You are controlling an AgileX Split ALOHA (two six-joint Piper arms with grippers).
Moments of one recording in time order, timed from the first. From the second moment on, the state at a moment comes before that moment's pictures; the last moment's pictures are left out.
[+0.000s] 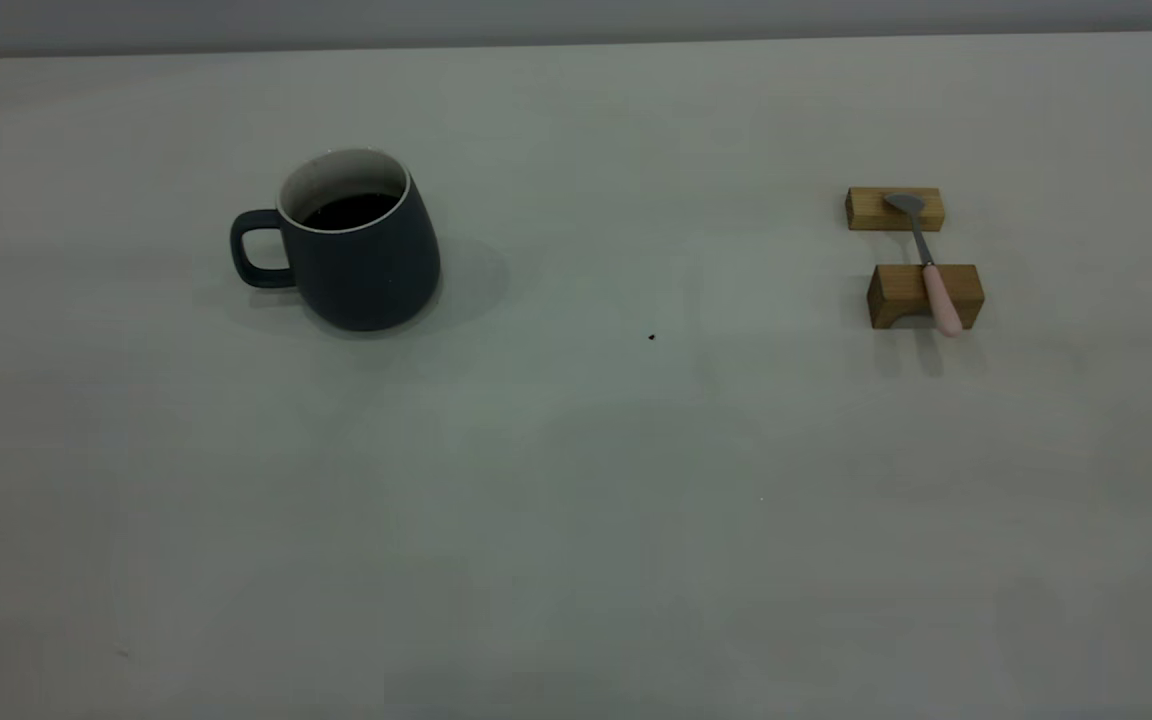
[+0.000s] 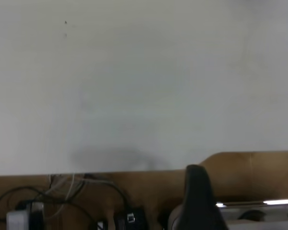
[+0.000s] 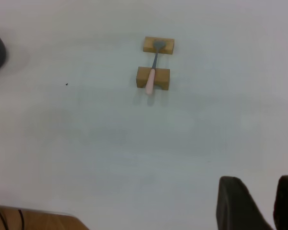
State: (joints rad) left arm 0.02 0.61 -0.57 -0.04 0.96 0.02; right arm 0.07 0.02 -0.47 0.07 1.14 -0.05
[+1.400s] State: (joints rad) left arm -0.01 2.26 -1.46 -0.36 0.66 1.49; right arm 0.07 0.02 -0.47 0.08 1.14 -0.05
